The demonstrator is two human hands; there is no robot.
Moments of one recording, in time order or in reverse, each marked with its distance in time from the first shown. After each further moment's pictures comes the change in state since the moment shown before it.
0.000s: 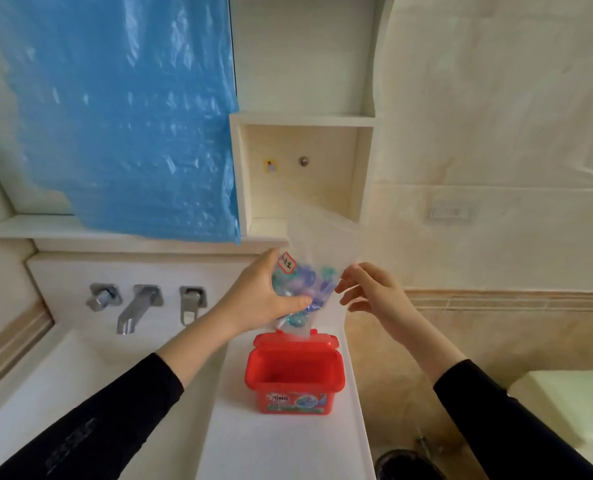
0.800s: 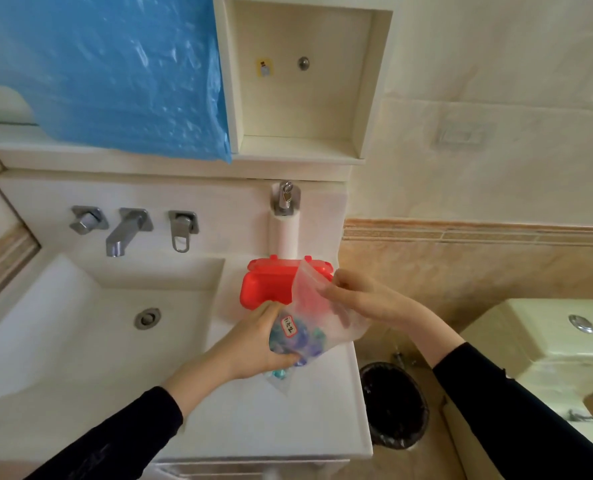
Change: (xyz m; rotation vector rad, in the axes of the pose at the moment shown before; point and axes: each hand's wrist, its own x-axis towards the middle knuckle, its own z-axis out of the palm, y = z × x) left_hand -0.119 -0.102 0.093 0.079 -0.303 -0.108; right_hand -0.071 0.050 0.012 -0.505 -0.429 0.177
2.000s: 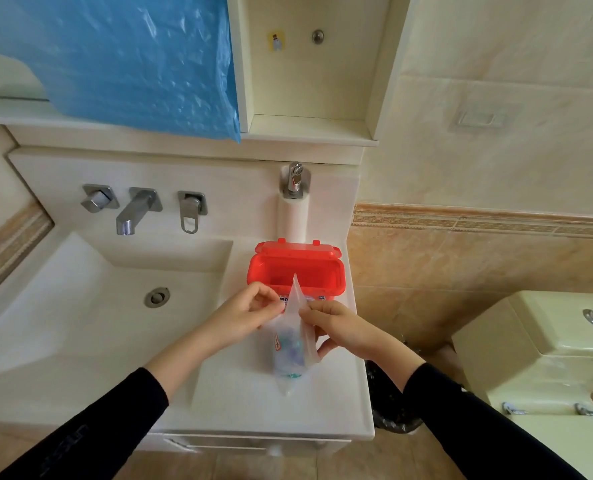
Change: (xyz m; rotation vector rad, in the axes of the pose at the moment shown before) left_hand -0.009 -0.005 -0.020 -0.449 0.020 -0.286; right_hand 0.002 0.030 0.074 0.369 -0.209 0.126
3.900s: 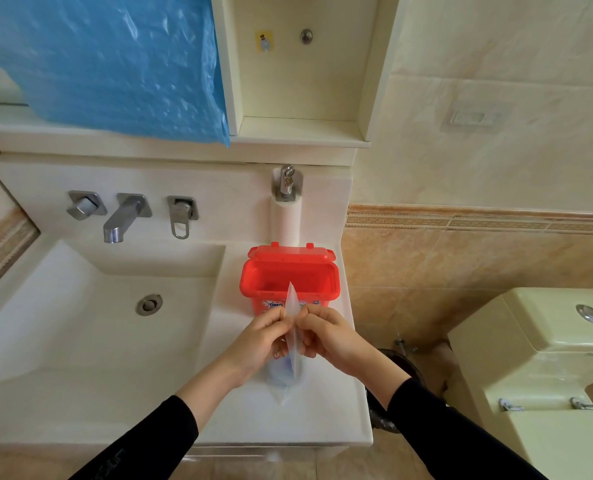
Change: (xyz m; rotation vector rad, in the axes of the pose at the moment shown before) left_hand 0.001 -0.006 0.047 -0.365 -0.077 -0.069; right_hand 0.014 0.023 0.012 0.393 0.110 -0.115
